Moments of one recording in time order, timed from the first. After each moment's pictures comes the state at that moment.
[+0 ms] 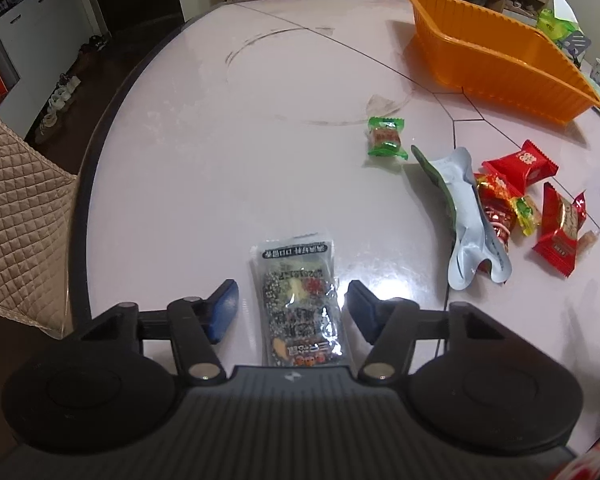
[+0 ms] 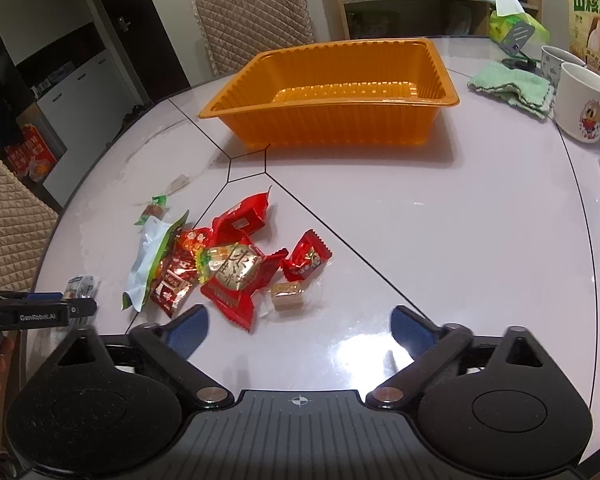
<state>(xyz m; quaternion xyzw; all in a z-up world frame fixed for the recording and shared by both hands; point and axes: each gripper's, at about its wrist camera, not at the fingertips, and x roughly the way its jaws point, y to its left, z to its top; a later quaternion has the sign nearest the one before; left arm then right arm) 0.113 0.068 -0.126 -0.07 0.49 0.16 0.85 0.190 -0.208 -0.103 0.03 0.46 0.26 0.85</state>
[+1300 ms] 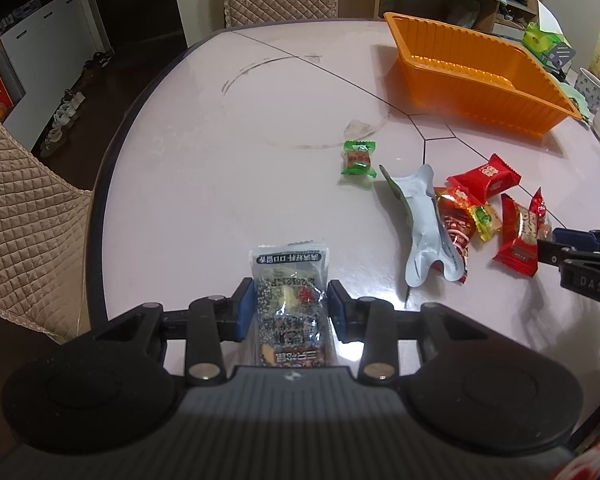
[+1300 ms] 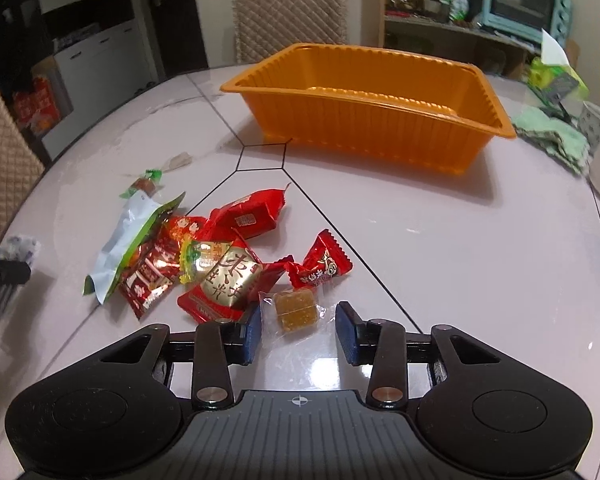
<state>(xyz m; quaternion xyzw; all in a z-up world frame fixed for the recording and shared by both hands) 0.095 0.043 -0.094 -0.06 0.47 0.16 0.87 0.200 -0.168 -0.137 -0.07 0.41 0.28 0.86</state>
